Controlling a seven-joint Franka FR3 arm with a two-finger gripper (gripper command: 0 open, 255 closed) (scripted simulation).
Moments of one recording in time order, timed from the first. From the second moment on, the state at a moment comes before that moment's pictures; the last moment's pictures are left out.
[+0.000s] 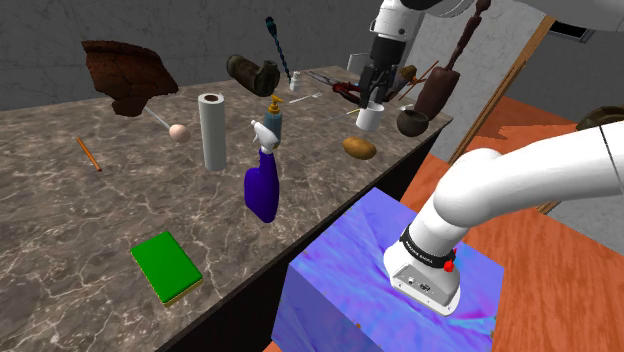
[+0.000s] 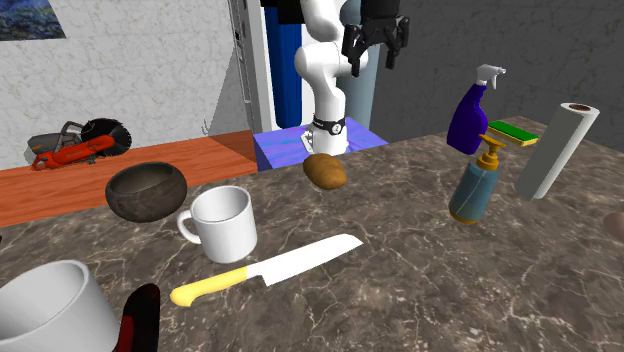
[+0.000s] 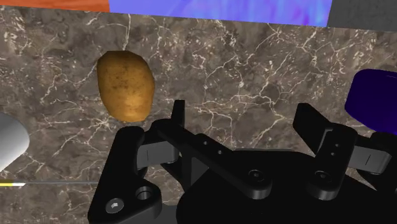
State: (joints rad) arm -0.05 -0.72 -0.14 -2.46 -0.03 1.66 -0.14
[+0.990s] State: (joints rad) arm -0.12 -0.32 -0.40 -2.31 -0.10 1.98 -0.40
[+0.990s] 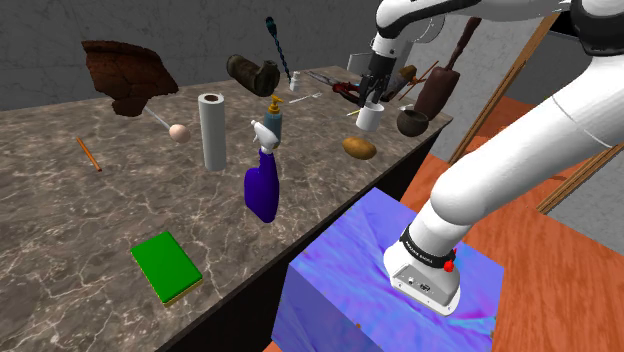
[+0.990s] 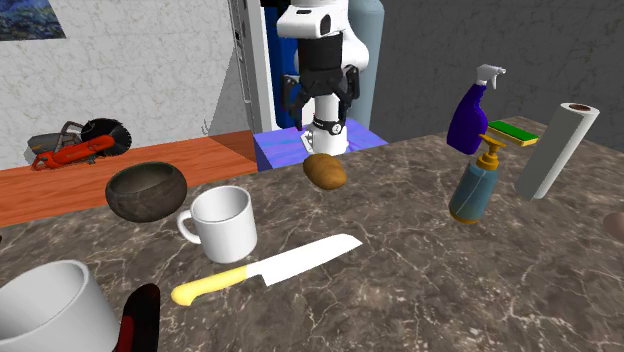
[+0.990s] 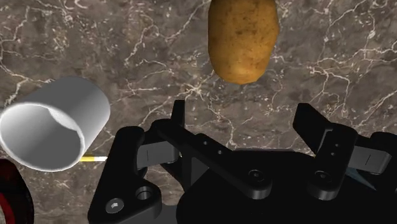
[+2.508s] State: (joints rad) arm -0.23 0.26 -0.54 -1.96 0.19 2.20 -0.76
